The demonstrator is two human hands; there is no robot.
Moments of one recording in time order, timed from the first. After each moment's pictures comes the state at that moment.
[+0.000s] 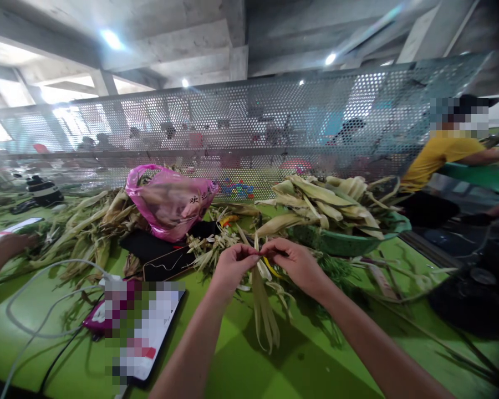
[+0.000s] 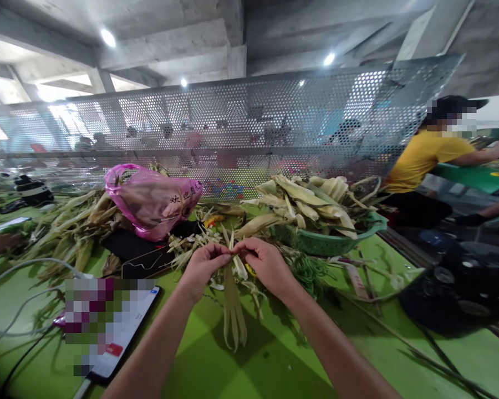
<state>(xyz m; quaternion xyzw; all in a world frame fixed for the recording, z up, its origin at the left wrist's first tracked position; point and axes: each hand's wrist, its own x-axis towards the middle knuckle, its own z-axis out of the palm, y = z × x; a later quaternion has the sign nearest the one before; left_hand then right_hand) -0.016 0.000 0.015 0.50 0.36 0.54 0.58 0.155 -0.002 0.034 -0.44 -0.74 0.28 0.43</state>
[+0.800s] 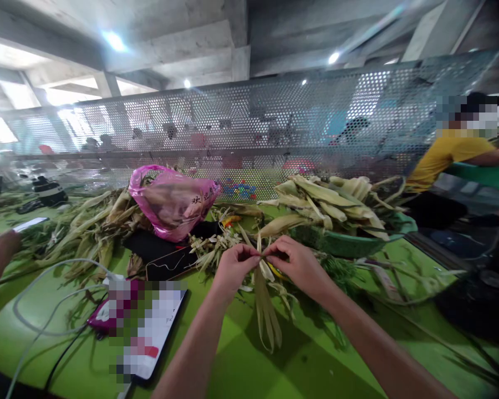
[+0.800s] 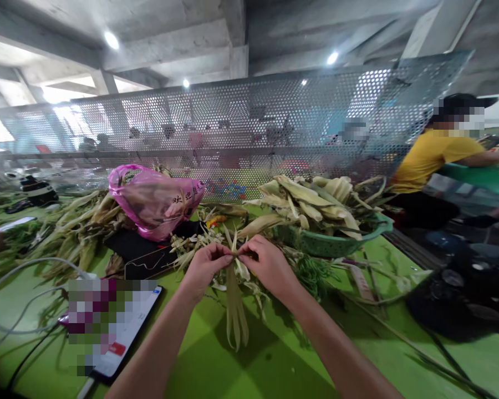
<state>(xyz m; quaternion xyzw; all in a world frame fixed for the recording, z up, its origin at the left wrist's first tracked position) -0.020 0.005 0.007 0.55 0.37 0.52 0.54 0.156 -0.003 0.038 -0.47 -0.78 0.16 0.37</state>
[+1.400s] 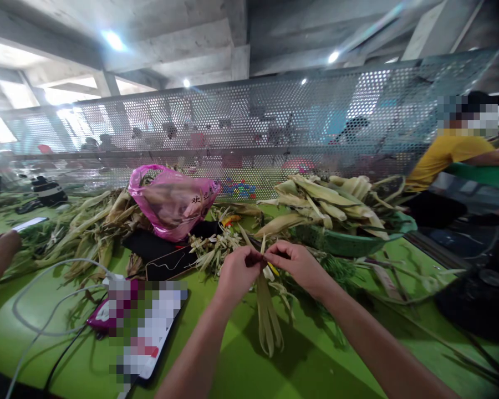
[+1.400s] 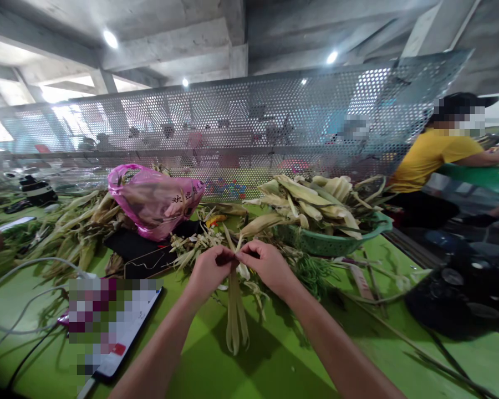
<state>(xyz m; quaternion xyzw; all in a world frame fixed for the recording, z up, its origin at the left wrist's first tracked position) -0.013 0.002 0.002 0.67 0.45 0.48 0.34 0.155 -0.002 0.036 -0.48 -0.71 0.32 0.40</state>
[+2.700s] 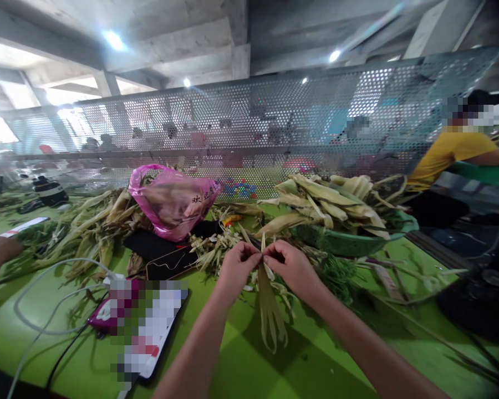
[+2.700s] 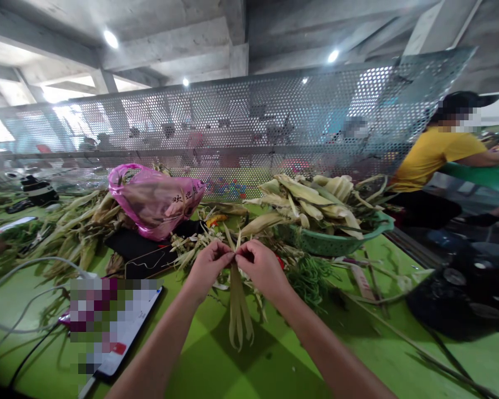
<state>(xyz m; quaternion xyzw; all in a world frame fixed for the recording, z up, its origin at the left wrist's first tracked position) -0.013 0.006 0.003 0.56 0.38 0.53 0.50 0.140 -0.005 0.026 -0.50 -0.72 0.23 0.42</state>
